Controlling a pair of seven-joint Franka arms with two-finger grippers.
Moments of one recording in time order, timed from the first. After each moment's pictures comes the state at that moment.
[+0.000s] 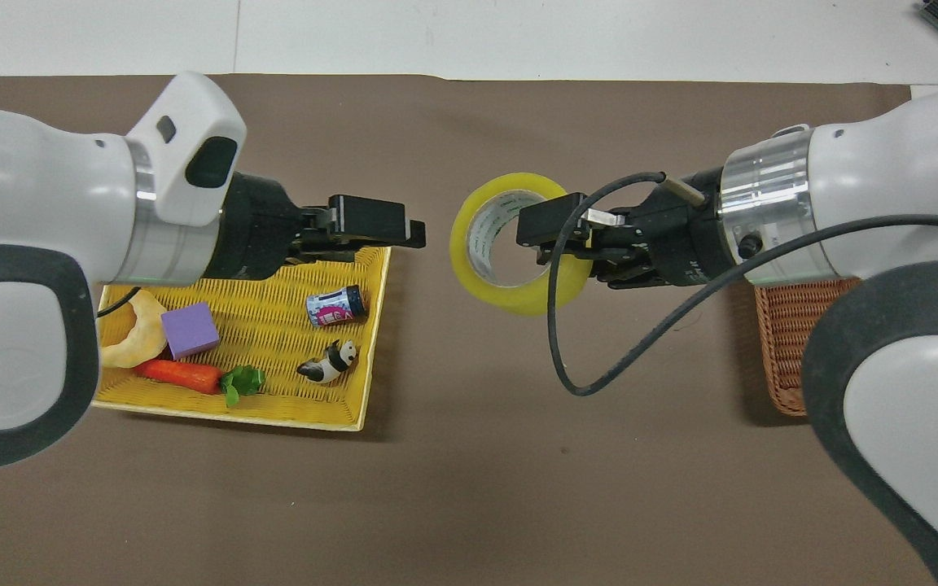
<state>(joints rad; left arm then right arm) -0.11 0.01 -0.26 -1.66 -0.68 1.93 -0.18 0.34 0.05 -0.06 -1.58 0.69 1.83 0.36</state>
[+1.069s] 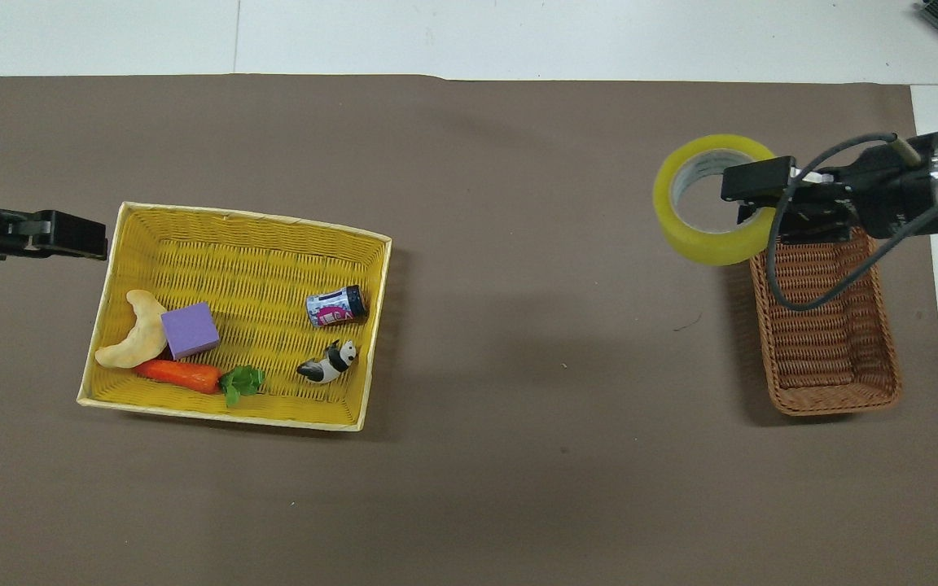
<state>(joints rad) 0.00 -0.02 -0.11 -1.57 0.03 1.61 -0.04 0.02 0.08 -0.07 -1.64 0.61 1.76 0.12</state>
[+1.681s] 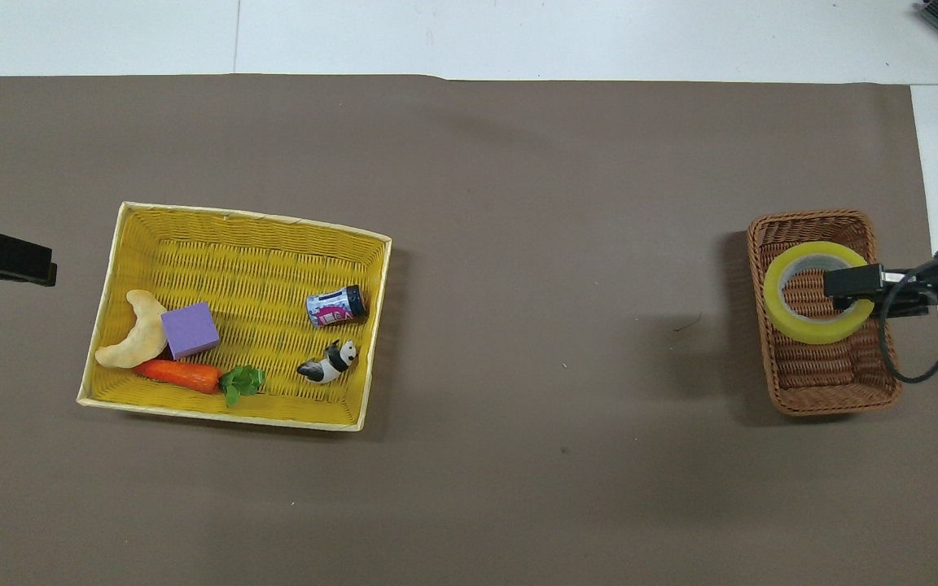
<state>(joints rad) 0.00 -0.04 -0.07 -1.55 0.04 1.53 -0.02 -0.25 0.09 -0.07 -1.90 0.51 1.73 -0.31</state>
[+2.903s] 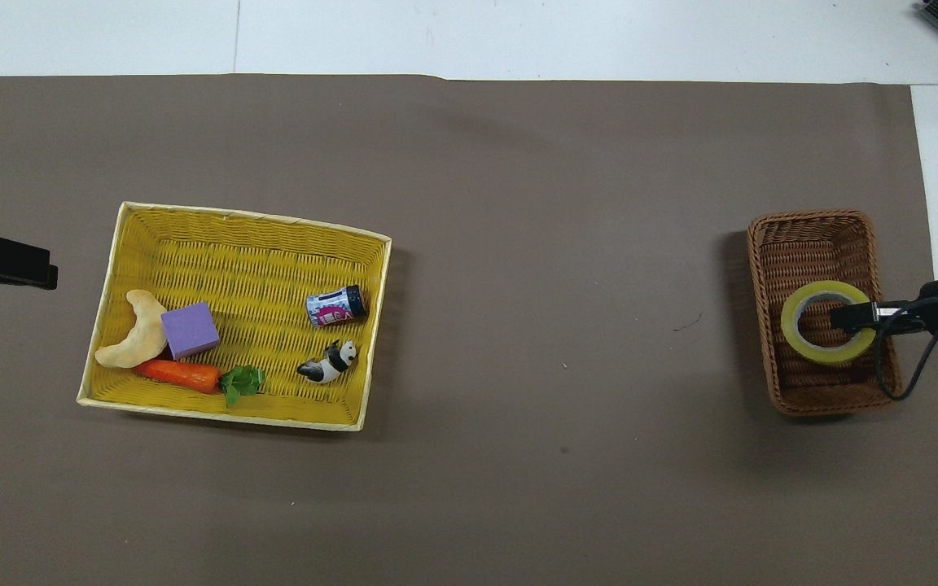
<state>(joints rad) 0.02 -0.05 -0.08 -1.56 0.00 1.52 -0.03 -0.36 0.24 -0.07 -1.95 0.43 1.89 -0.57</state>
